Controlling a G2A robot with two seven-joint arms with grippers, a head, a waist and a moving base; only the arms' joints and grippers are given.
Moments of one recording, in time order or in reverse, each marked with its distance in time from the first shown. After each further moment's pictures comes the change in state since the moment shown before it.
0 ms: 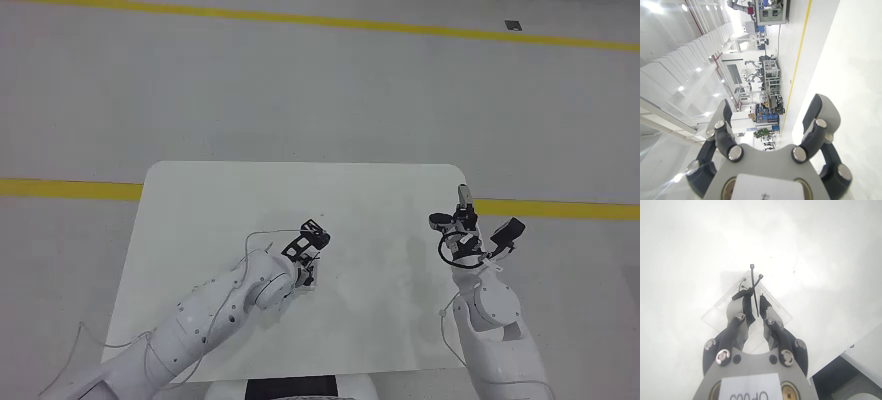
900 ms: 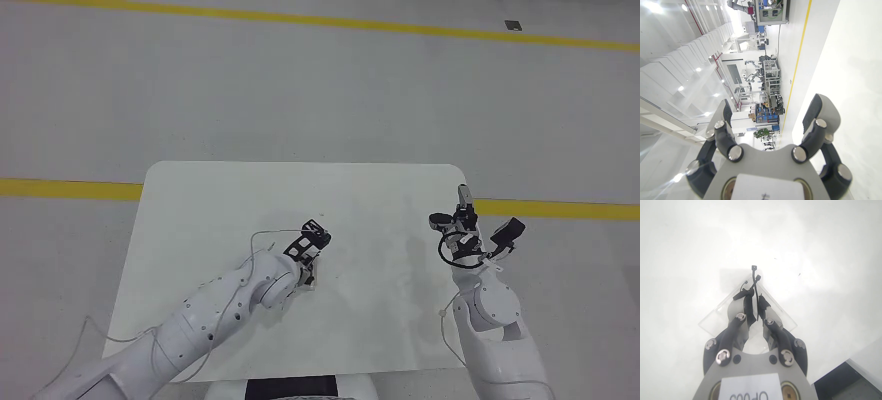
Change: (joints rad) left arm -0.030 -0.016 0.038 0.055 -0.002 0.037 0.022; right arm 0.000 0.000 0.000 0.000 0.000 0.000 0.000
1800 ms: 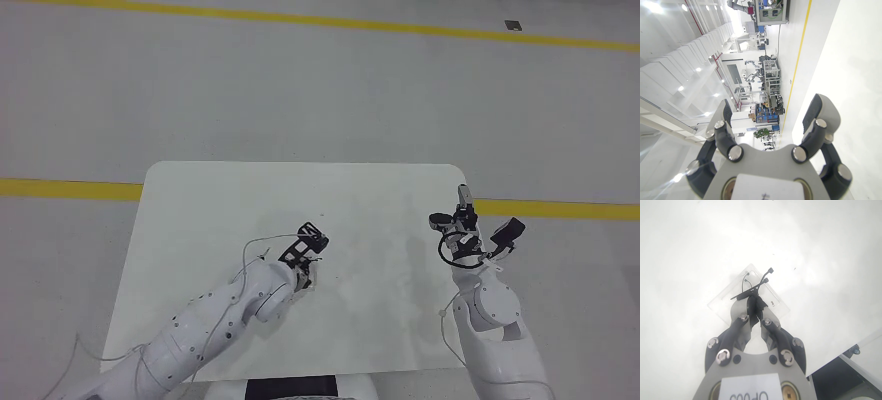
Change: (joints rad) left arm 0.101 0.041 -0.053 -0.183 0.101 0.030 -0.065; right arm 0.000 0.000 0.000 0.000 0.000 0.000 0.000
